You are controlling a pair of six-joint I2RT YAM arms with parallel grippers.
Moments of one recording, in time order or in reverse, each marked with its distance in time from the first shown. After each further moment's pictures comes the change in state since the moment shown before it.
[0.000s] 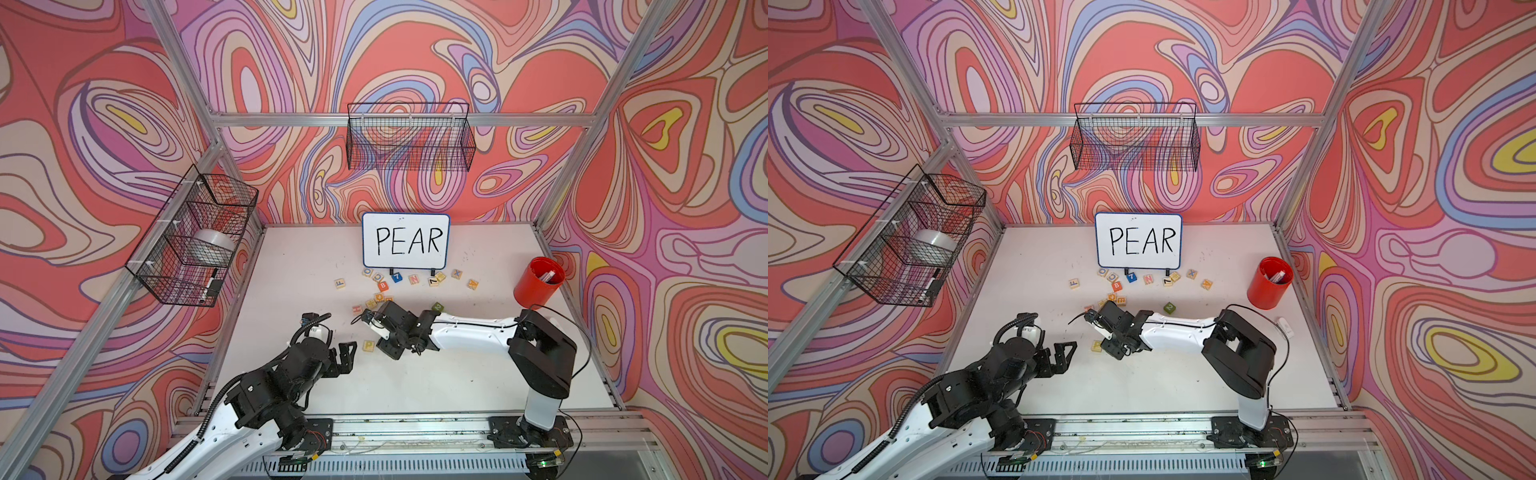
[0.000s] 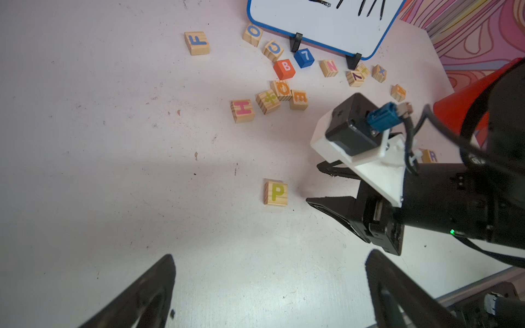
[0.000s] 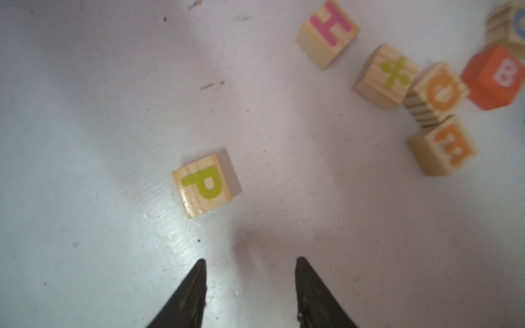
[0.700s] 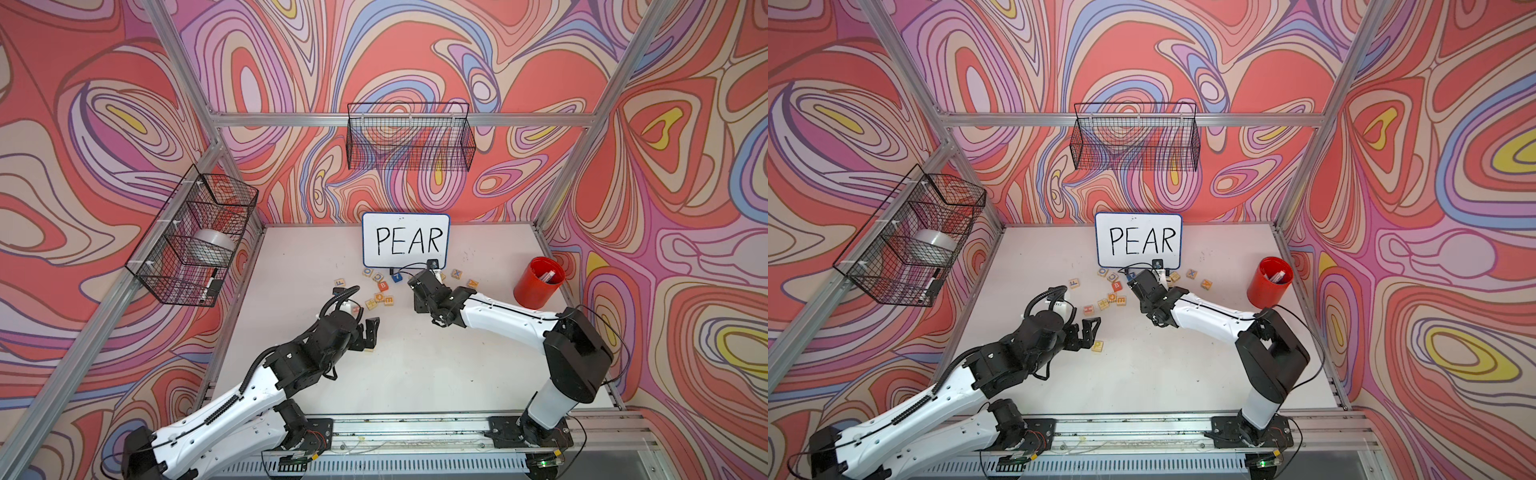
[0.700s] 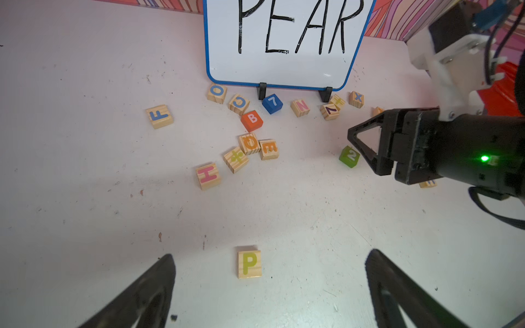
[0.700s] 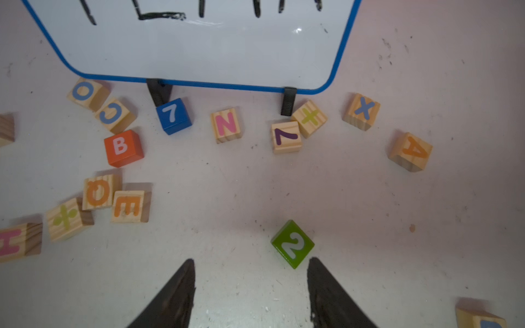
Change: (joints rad) left arm 0.000 0.402 0.099 0.367 -0.050 0.188; right arm -0.269 -0.145 -0.058 -0.044 0.380 0.646
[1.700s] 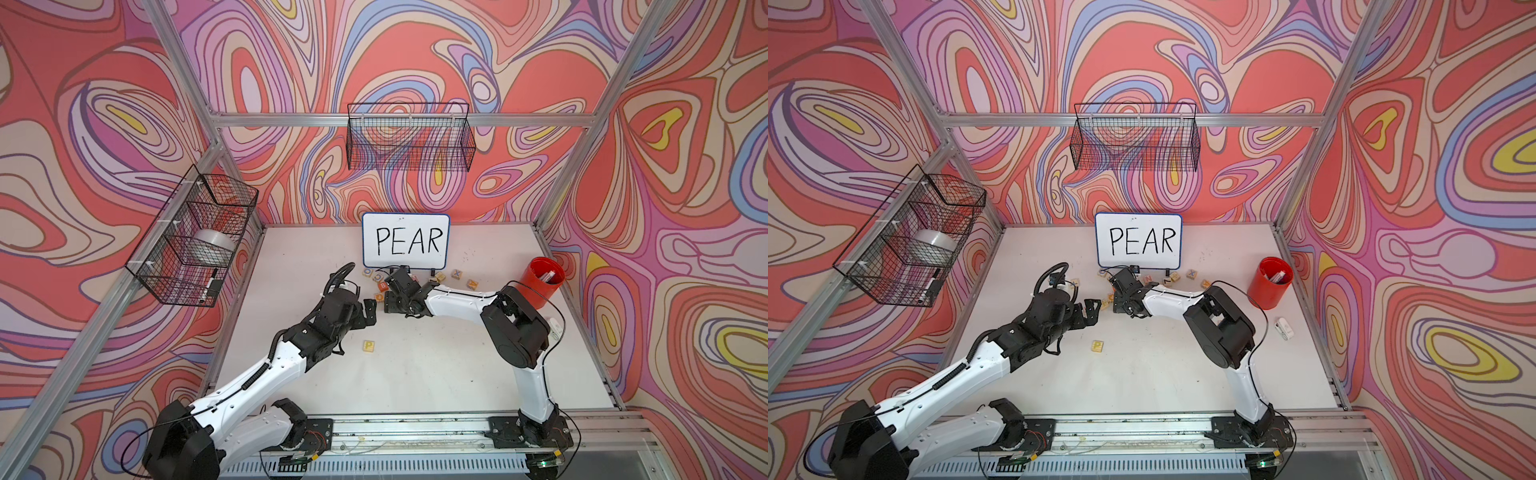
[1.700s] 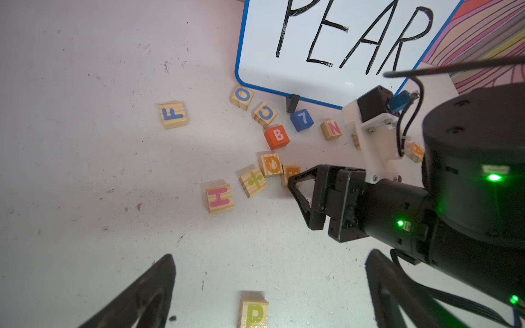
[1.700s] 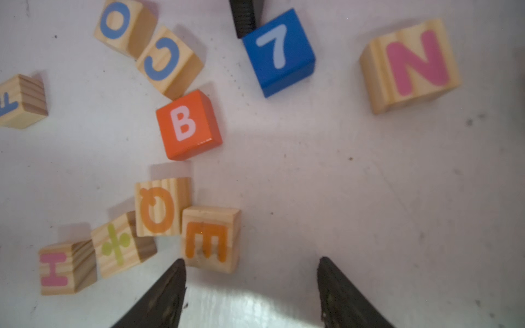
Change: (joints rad) left arm 0.217 0.178 0.003 0.154 0.121 -0.048; right arm 0.035 0.412 0.282 0.105 -0.287 0.068
